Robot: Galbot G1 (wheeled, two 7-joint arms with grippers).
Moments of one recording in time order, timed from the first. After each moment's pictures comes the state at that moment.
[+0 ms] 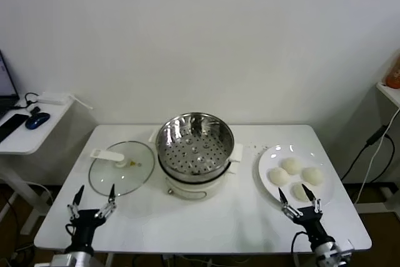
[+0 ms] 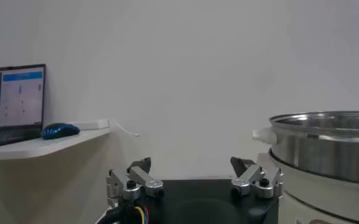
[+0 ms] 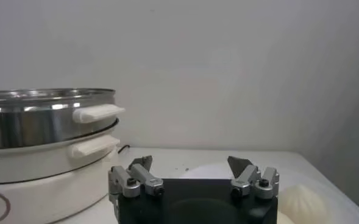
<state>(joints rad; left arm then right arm) 1.65 -1.50 -0.78 -1.96 -0.13 -0.19 0.10 -1.55 1.18 0.65 1.81 0.38 0.13 -0.19</state>
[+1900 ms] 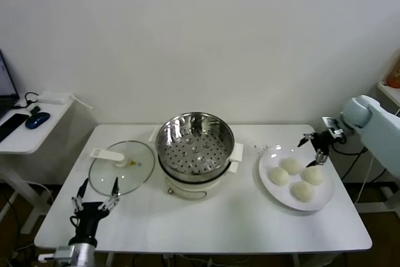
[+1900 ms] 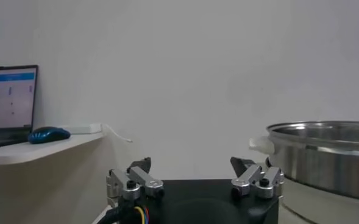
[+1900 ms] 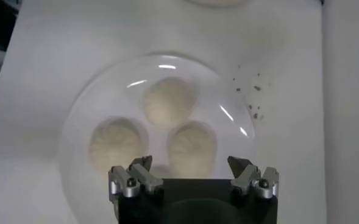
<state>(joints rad) 1.60 -1.48 -0.75 -1.94 -0.15 -0.18 0.10 0.12 0.83 -0.72 0.72 -0.10 0.21 -1.28</state>
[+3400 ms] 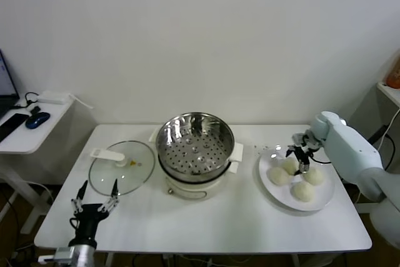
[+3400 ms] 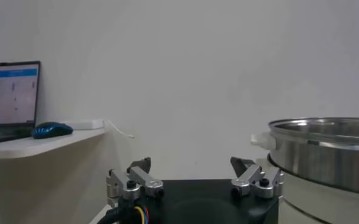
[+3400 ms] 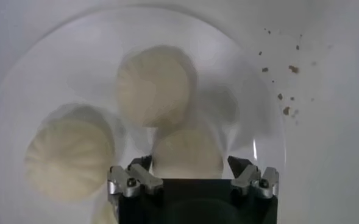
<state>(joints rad) 1.61 -1.48 -0.76 -1.94 -0.15 -0.17 0.09 -0.02 1.03 -0.48 0.50 -0.44 0.27 -1.17</state>
